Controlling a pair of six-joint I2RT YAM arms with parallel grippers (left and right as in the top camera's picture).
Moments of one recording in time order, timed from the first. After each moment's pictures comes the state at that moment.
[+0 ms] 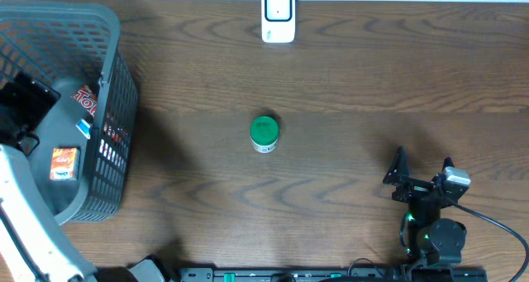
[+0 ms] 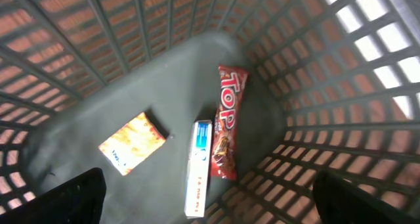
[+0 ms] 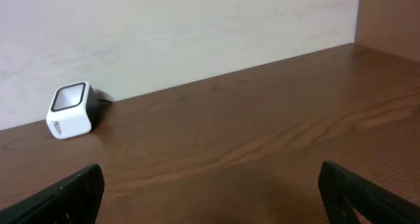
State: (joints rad) left arm 0.63 1.40 1.51 -1.02 0.08 -0.36; right arm -0.01 0.01 0.01 -0.06 0.15 0.22
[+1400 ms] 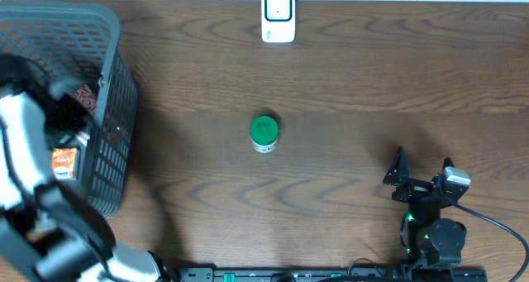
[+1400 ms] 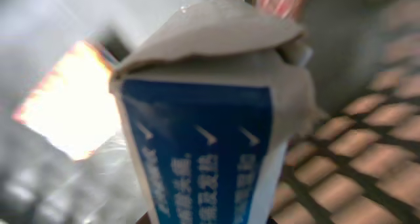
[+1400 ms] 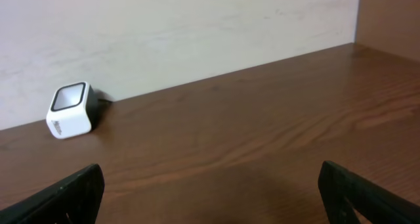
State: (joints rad) left arm 0.56 1.72 1.47 -1.08 0.10 -0.33; right arm -0.01 0.01 0.01 -0.06 0.15 0.22
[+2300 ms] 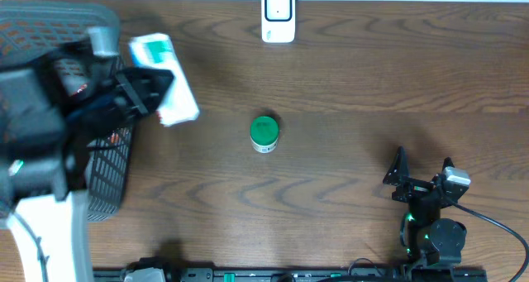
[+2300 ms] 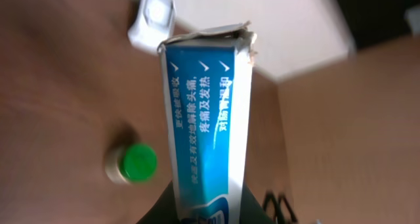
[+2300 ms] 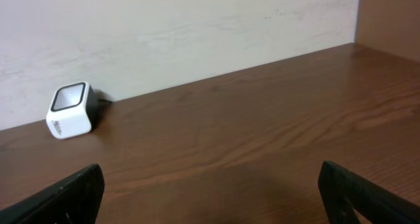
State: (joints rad) left arm 0.19 1.16 1.48 -0.97 0.78 -0.50; right arm -0.01 0.01 0.01 -0.06 0.15 0.22
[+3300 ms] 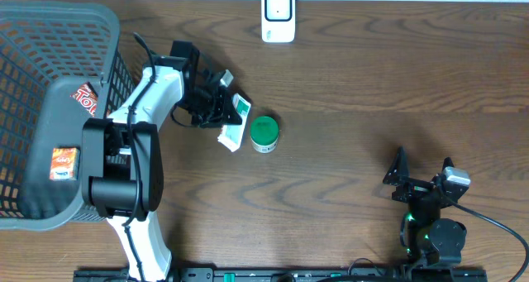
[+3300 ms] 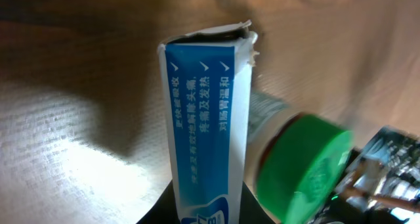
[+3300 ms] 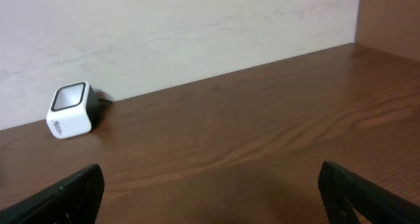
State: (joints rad) left arm -0.11 2.03 1.44 -0.96 0.70 -0.05; right arm -0.01 0.01 0.01 -0.06 0.15 0.22
